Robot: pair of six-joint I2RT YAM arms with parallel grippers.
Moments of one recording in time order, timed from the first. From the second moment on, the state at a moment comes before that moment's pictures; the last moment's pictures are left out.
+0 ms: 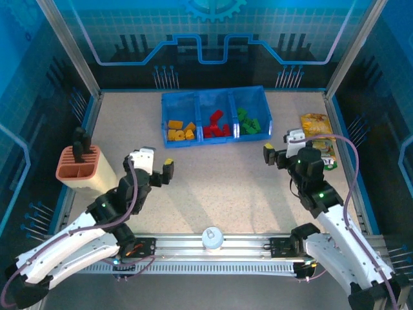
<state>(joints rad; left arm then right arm) -0.78 0.59 0.57 -0.35 -0.69 -0.21 0.32 0.68 0.60 -0.23 0.21 -0.01</state>
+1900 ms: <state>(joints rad) -0.66 0.58 0.18 -0.05 -0.99 -0.14 0.26 0.53 0.16 -0.08 0.37 0.05</state>
